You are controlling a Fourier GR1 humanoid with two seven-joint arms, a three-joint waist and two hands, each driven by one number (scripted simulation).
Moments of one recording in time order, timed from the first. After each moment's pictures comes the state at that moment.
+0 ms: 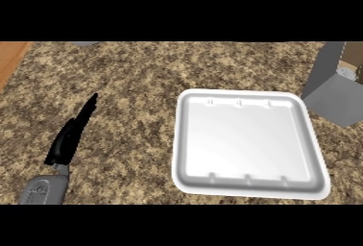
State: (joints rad) left arm -0.15 0.19 0.06 -1.35 -0.29 -0.08 -0.04; right arm -0.80 -0.59 -0.98 -0.63 0.59 -0.32 -0.16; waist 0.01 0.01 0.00
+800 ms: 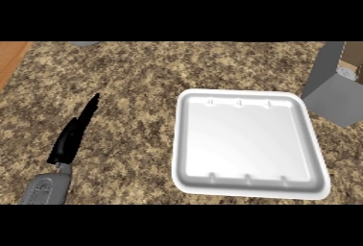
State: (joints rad) left arm -0.16 0.18 0.07 -1.32 -0.30 -0.08 -0.05; right arm -0.55 -0.80 -1.12 -0.40 0.31 -0.23 -0.54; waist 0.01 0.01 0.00
